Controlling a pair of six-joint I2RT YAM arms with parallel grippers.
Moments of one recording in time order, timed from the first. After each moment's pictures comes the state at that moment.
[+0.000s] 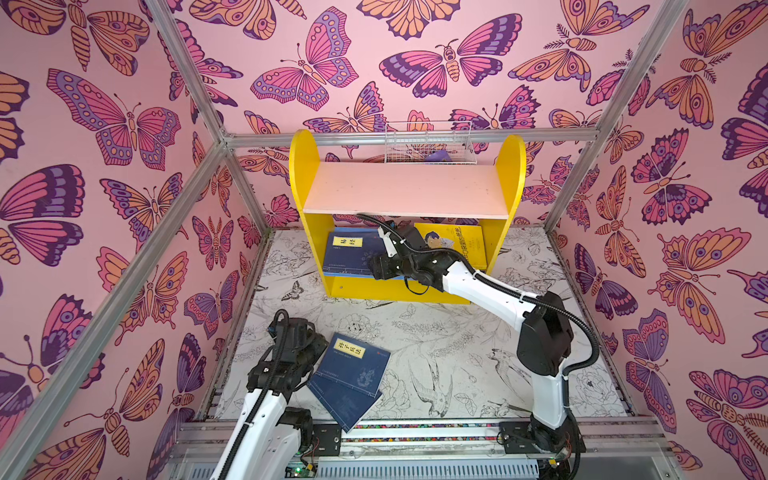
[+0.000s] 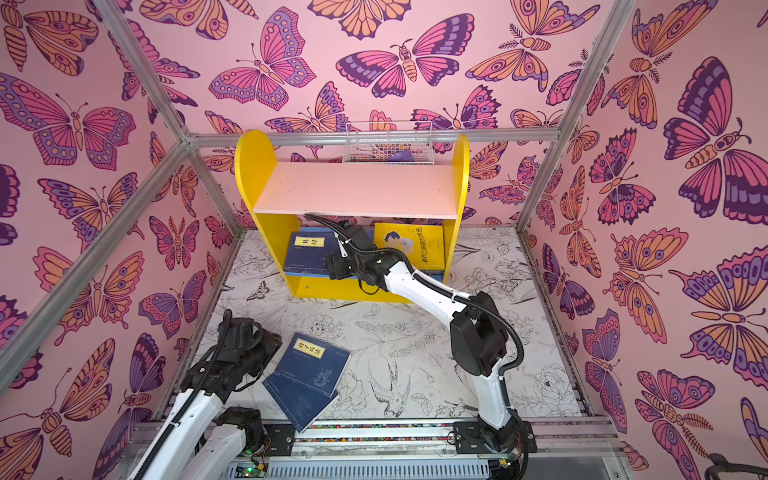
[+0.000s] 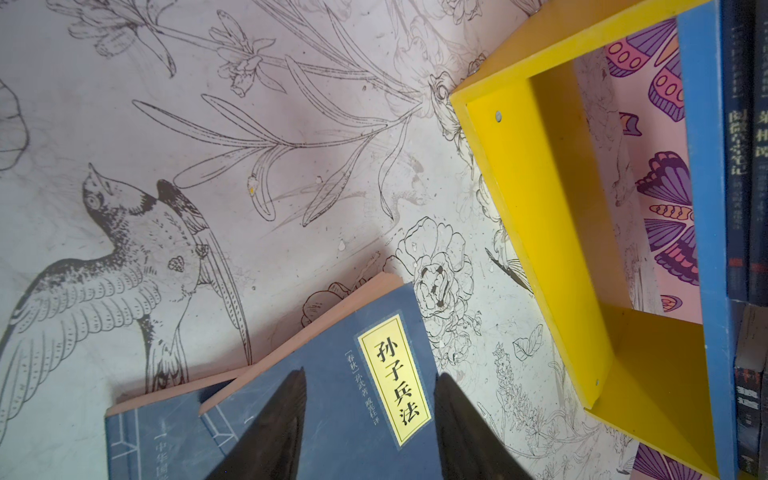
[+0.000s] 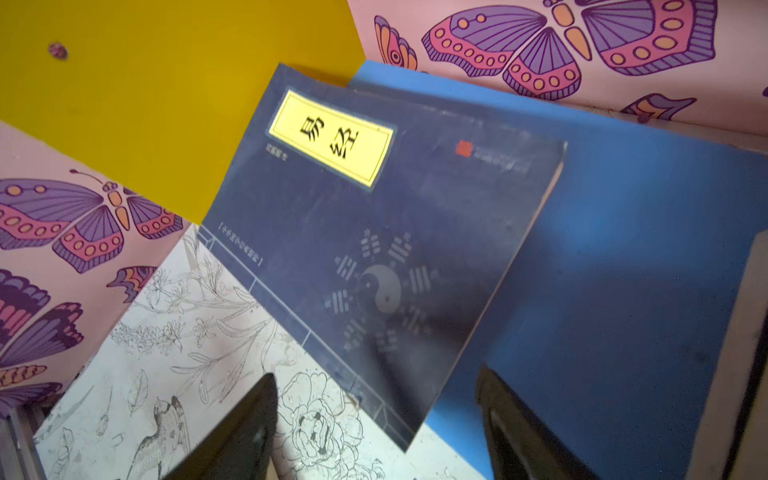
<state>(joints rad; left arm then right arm) -0.10 0.67 0.49 -0.70 0.01 -1.03 0.80 1.99 1.76 -0.41 0.01 0.35</state>
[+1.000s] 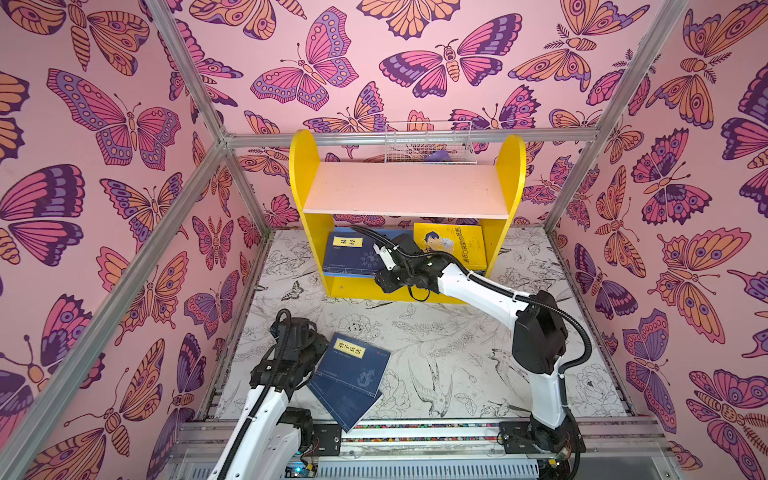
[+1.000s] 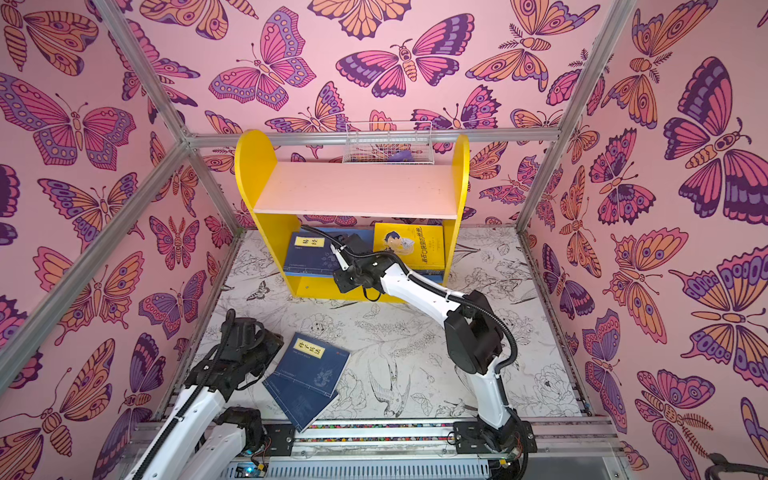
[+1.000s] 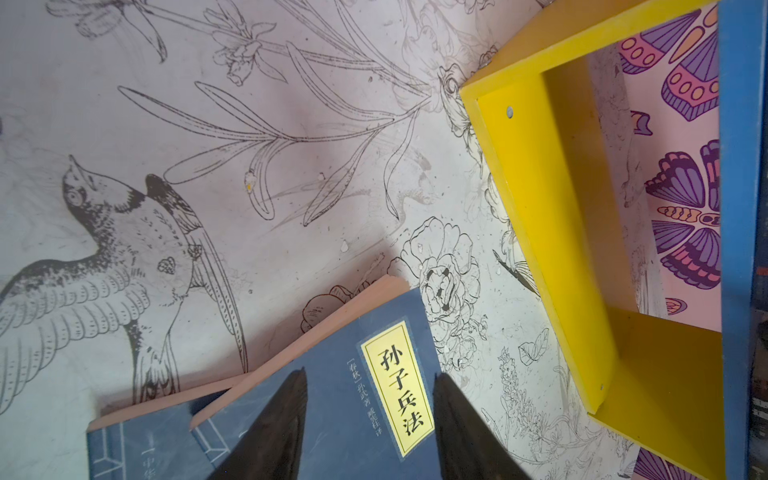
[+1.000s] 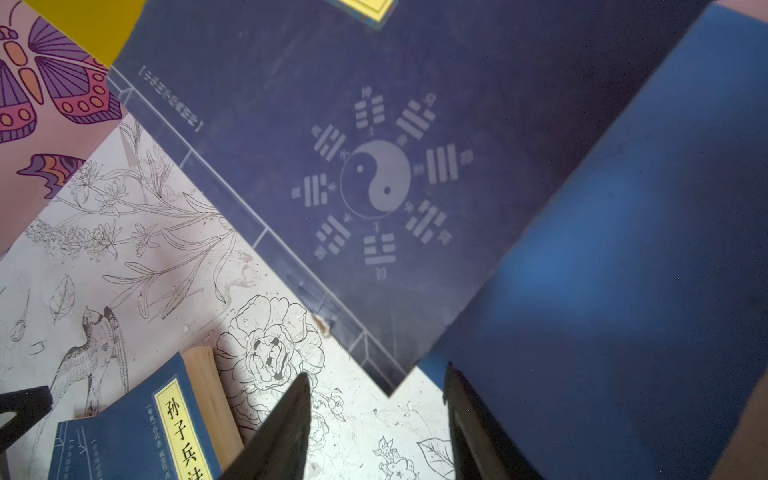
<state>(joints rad) -0.10 0.70 0.47 -0.66 0.01 -1.04 0.81 2.05 1.82 -0.56 -0.01 0.21</state>
